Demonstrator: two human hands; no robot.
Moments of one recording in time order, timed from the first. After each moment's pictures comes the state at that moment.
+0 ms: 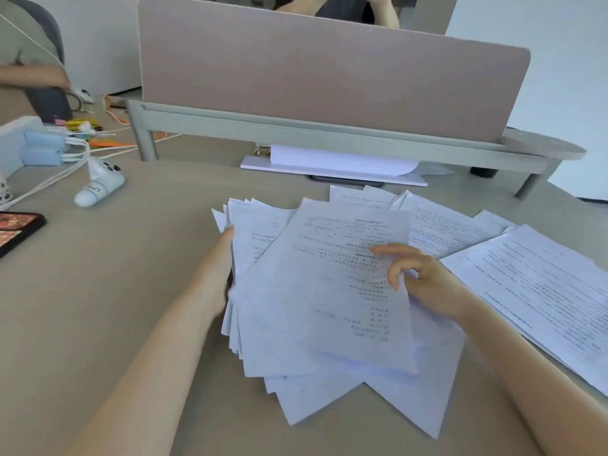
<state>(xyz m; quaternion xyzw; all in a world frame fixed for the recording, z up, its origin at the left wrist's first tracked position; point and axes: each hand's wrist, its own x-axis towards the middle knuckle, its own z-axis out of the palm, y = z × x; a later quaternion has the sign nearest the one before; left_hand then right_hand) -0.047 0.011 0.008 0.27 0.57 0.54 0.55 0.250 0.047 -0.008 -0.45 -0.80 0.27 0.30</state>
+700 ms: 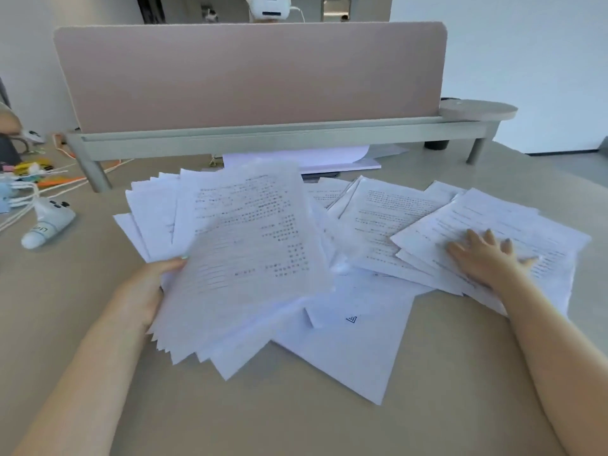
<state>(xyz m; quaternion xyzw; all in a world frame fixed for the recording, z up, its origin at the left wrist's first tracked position) -0.081 0.008 -0.002 0.31 0.57 0.53 0.55 0.383 0.040 -0.011 -0.86 -0.50 0.08 0.06</state>
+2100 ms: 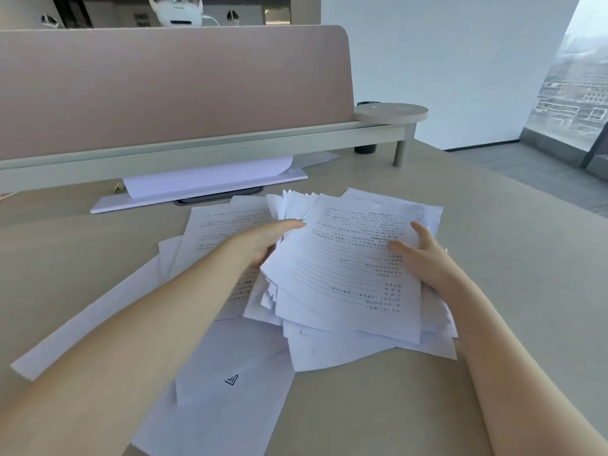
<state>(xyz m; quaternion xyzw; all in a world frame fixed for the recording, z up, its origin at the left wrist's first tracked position) 0.201 0.144 0.025 0.54 0.56 0.17 0.60 0.439 0.042 -0.009 -0.75 -0.47 0.28 0.38</state>
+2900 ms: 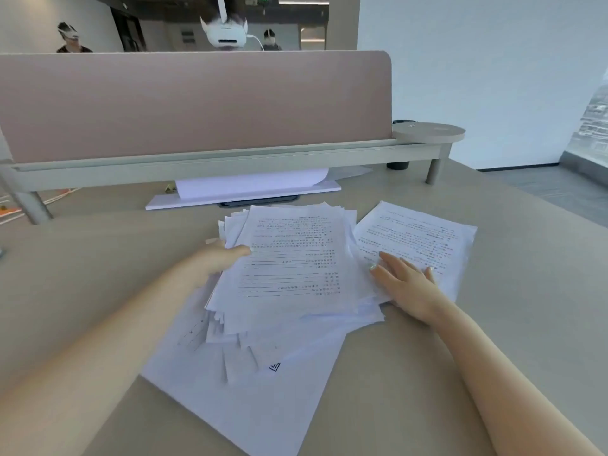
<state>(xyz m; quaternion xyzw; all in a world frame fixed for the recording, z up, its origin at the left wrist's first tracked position) 0.072 0.117 0.021 0.55 0.69 0.23 0.41 0.369 0.032 -0.009 -0.71 -0.62 0.22 0.24</state>
